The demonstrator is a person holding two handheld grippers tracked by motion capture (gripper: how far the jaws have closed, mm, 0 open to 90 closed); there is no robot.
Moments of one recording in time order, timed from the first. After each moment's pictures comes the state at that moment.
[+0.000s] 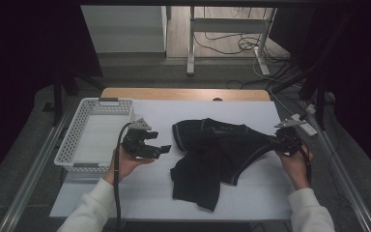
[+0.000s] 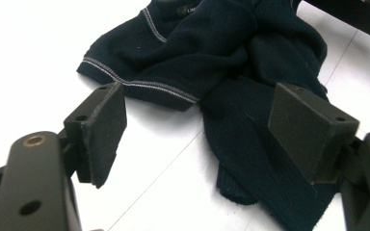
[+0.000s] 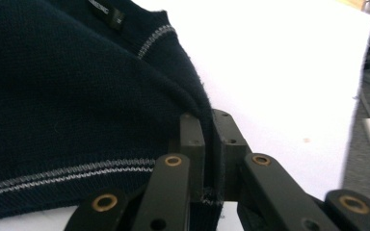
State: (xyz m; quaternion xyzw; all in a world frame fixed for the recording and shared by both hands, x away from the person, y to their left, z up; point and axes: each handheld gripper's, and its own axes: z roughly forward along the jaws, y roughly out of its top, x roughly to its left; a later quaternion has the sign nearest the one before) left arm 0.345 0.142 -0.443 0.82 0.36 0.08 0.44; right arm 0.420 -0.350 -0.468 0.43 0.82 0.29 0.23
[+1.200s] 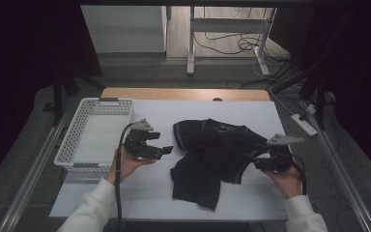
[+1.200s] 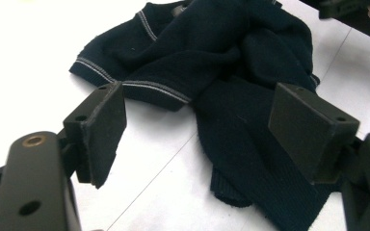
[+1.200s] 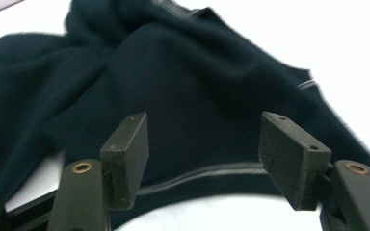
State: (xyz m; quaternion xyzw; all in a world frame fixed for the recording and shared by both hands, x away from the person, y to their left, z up) left arm 0.344 0.135 -0.443 0.83 0.35 0.07 0.43; right arm 0.352 -0.308 -0.464 0.36 0.82 0.41 0.17
